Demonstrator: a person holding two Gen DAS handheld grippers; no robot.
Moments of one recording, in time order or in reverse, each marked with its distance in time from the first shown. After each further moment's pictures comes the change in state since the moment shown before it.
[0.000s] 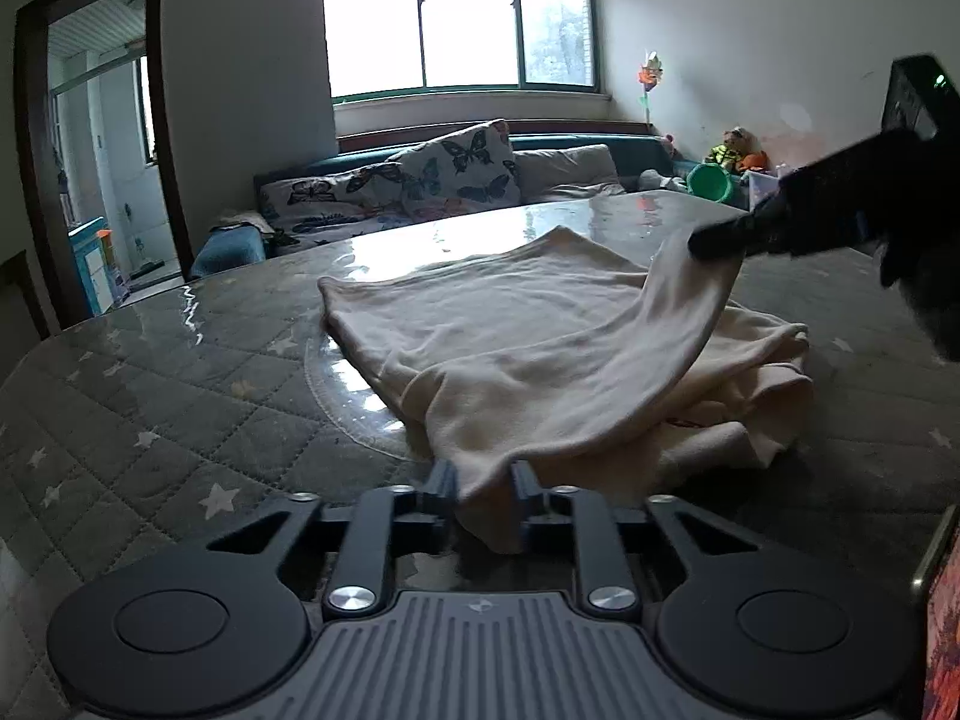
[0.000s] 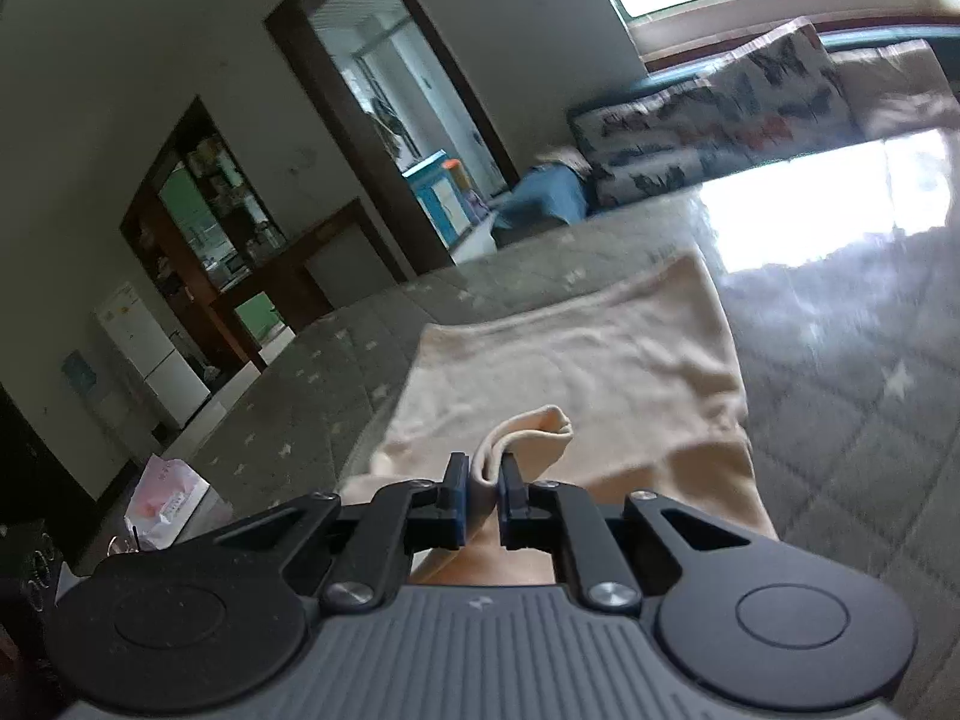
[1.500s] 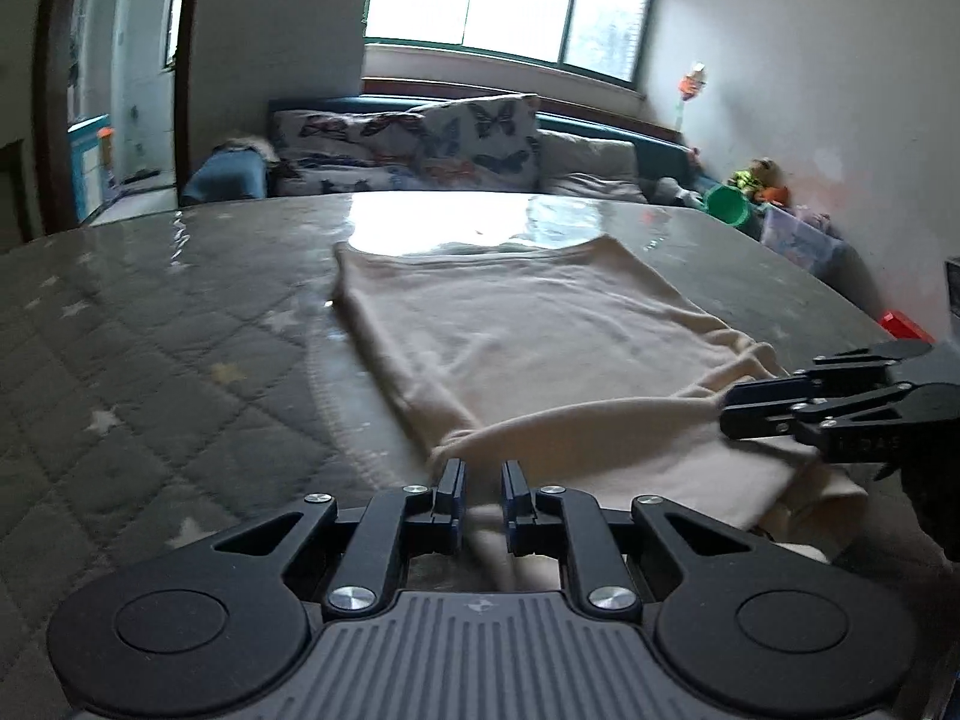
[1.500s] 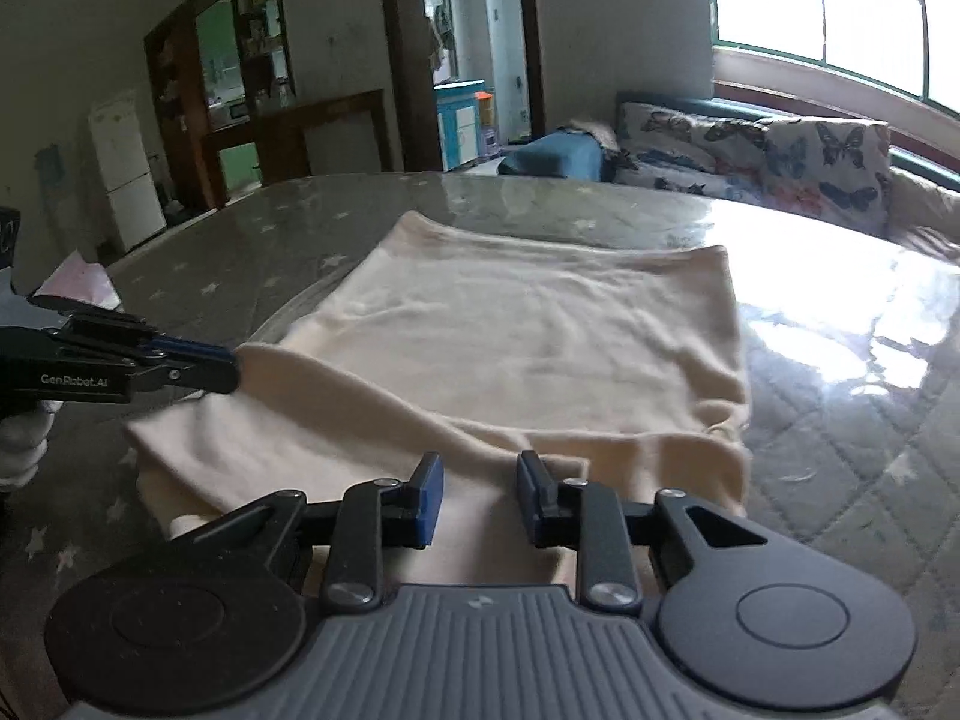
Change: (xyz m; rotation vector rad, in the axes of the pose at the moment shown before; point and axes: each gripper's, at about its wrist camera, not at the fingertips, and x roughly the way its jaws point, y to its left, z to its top) left arm 0.050 0.060 0.030 -0.200 0.081 -0.085; right arm 0.042 0.013 -0.028 -0.364 0.136 -0.144
